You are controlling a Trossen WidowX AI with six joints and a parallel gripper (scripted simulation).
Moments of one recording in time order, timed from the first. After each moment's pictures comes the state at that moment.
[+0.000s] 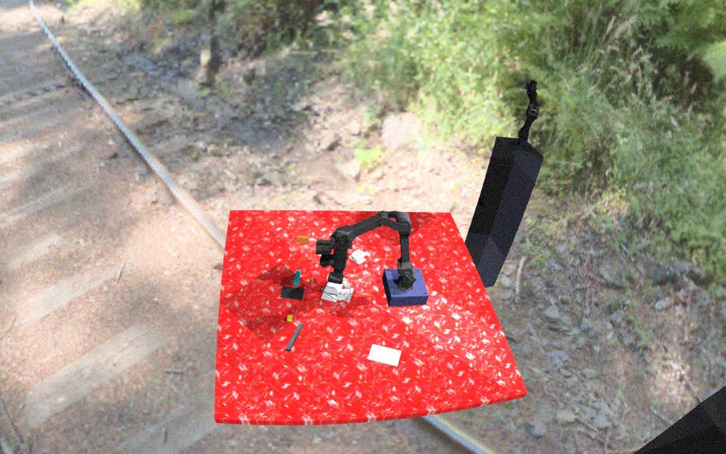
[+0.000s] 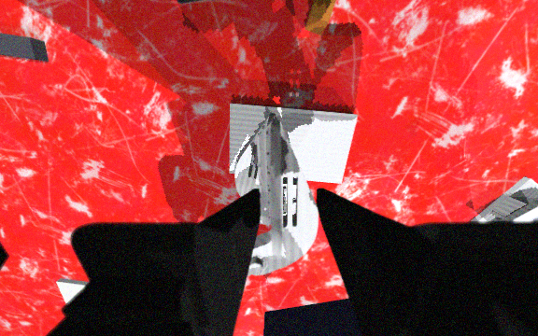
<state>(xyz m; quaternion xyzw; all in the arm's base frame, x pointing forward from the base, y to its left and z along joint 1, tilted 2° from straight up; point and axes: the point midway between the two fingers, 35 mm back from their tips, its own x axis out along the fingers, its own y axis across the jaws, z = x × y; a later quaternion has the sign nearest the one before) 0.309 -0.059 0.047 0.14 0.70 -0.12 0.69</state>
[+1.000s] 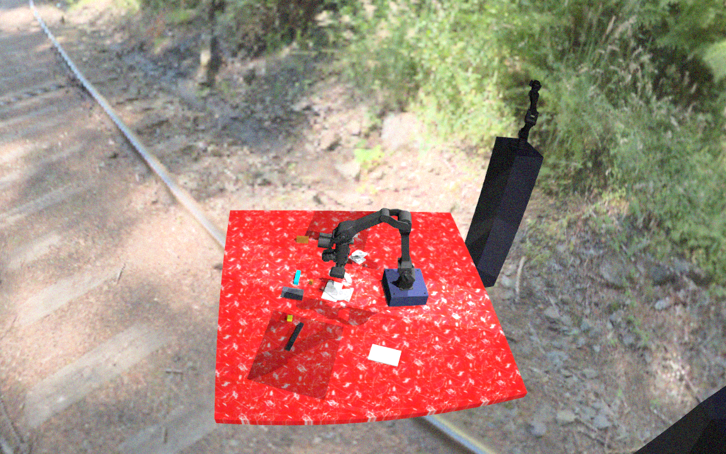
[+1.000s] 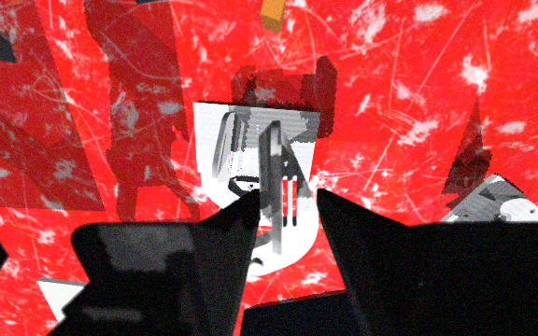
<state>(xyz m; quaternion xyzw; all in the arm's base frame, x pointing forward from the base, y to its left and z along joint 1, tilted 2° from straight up) 0.294 -0.091 0.045 0.14 0.70 -0.13 0.69</state>
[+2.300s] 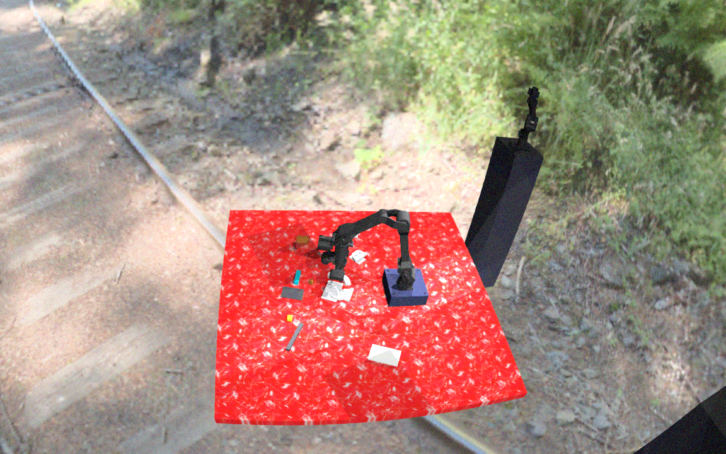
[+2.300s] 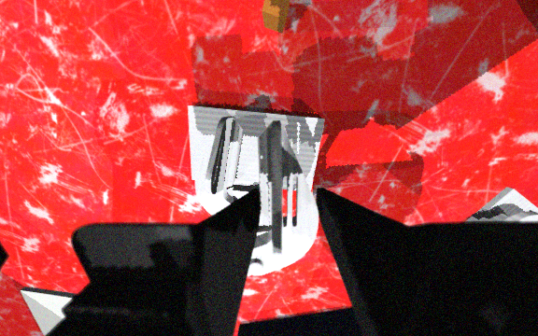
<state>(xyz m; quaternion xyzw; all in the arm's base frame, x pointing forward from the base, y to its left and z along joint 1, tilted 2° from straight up) 0.297 -0.092 0.031 0.14 0.69 -0.12 0.70</state>
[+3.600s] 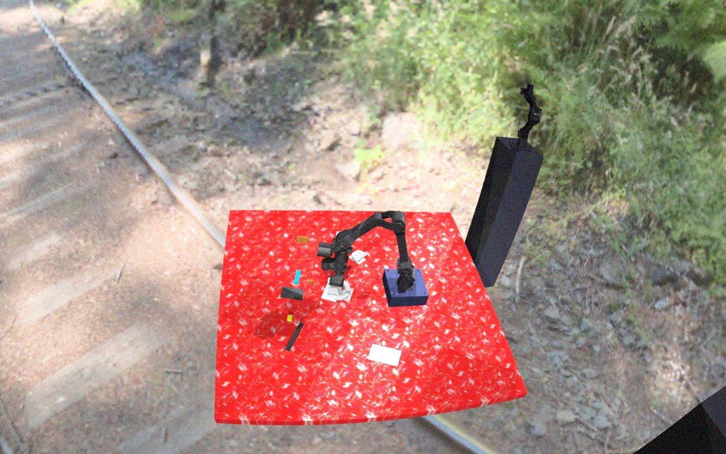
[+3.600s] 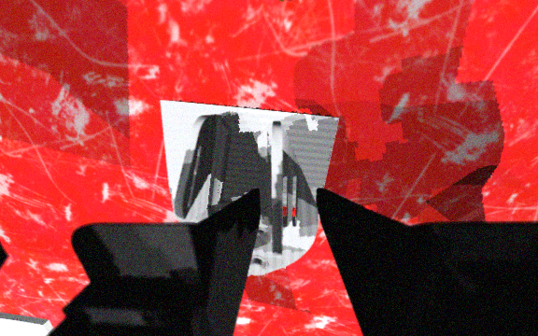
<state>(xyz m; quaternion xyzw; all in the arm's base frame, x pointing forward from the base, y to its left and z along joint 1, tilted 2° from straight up) 0.294 -0.090 -0.006 0.13 0.69 -0.12 0.70</state>
